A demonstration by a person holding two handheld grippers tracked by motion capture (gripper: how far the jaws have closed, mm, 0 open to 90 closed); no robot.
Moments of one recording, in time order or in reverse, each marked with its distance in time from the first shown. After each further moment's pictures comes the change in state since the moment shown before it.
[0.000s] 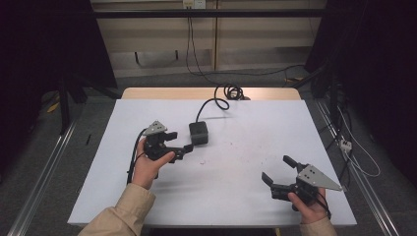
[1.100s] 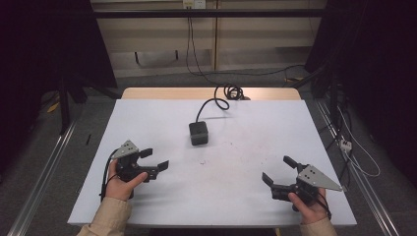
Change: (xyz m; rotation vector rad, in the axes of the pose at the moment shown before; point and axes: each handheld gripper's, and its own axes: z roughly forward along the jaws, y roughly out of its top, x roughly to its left) left arm 0.018 -0.053 -0.068 -0.024 0.059 -0.009; right arm -0.001 -0.001 -0.001 0.006 -0.003 0.003
